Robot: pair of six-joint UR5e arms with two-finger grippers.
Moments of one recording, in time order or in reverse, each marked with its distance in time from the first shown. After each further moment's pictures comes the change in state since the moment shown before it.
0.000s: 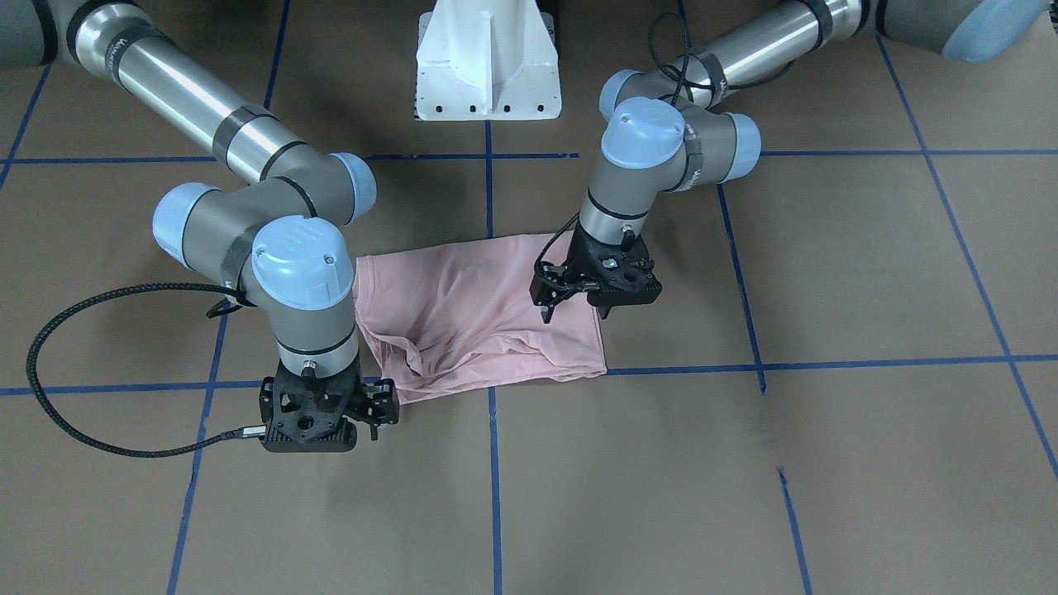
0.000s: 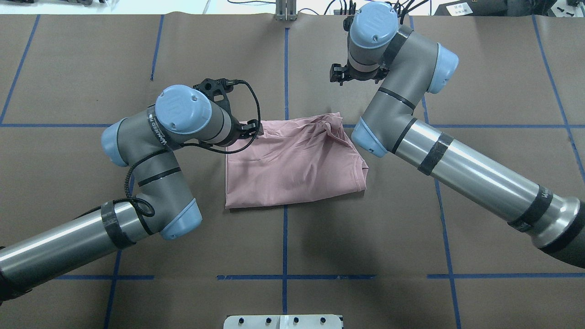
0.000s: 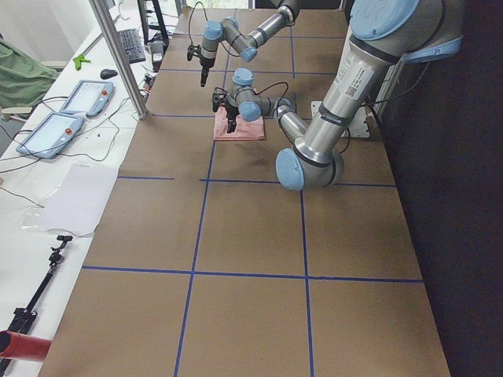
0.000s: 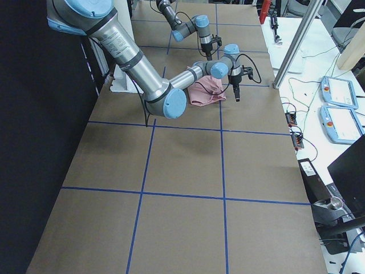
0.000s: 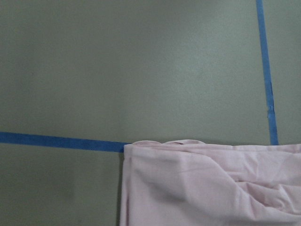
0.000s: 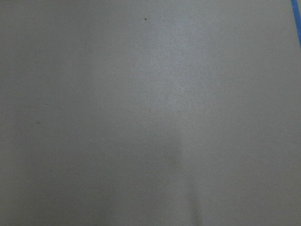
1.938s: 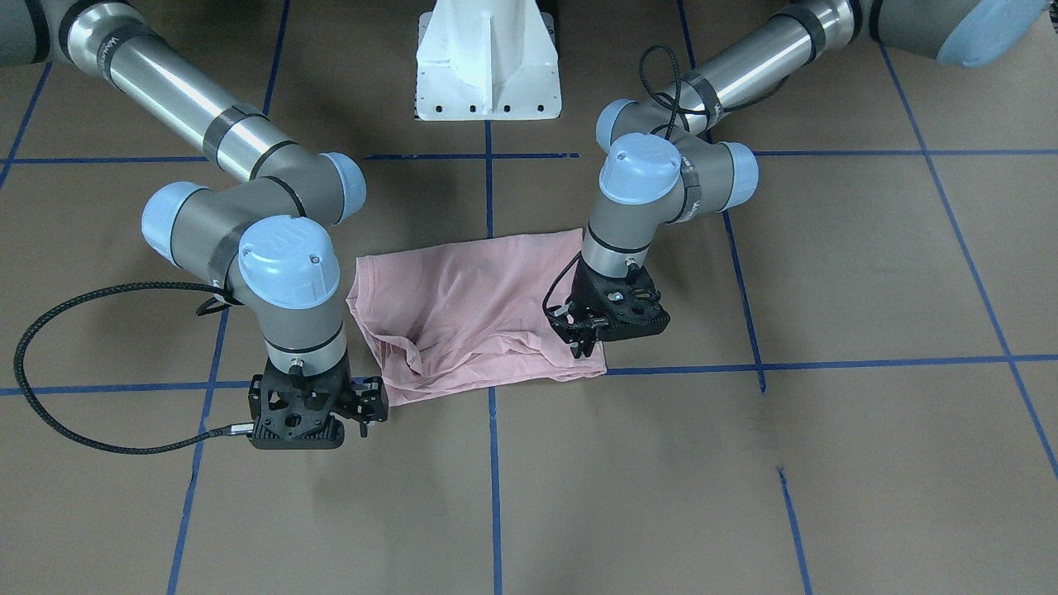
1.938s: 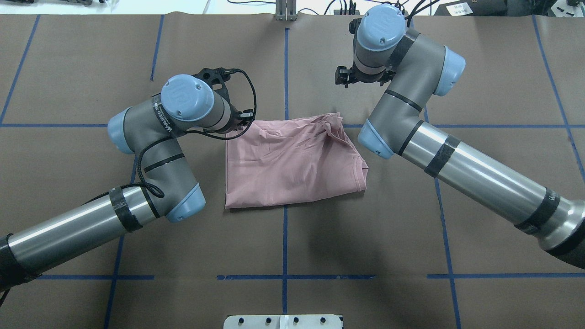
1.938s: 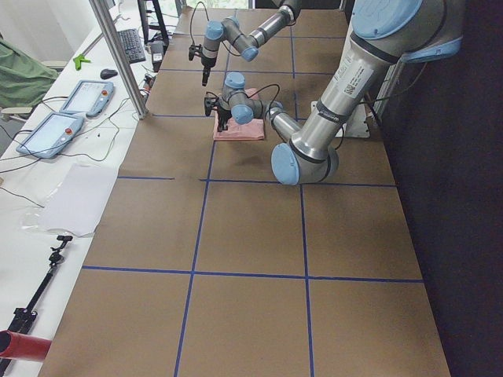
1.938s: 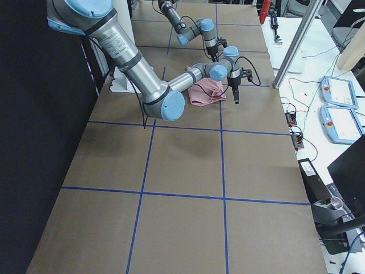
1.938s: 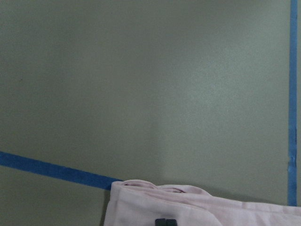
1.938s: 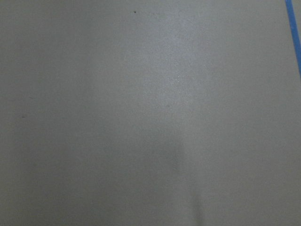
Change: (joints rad) left arm -0.052 -0.026 0.090 -0.041 0.011 0.067; right arm 0.014 -0.029 0.024 -0.001 0.031 -0.014
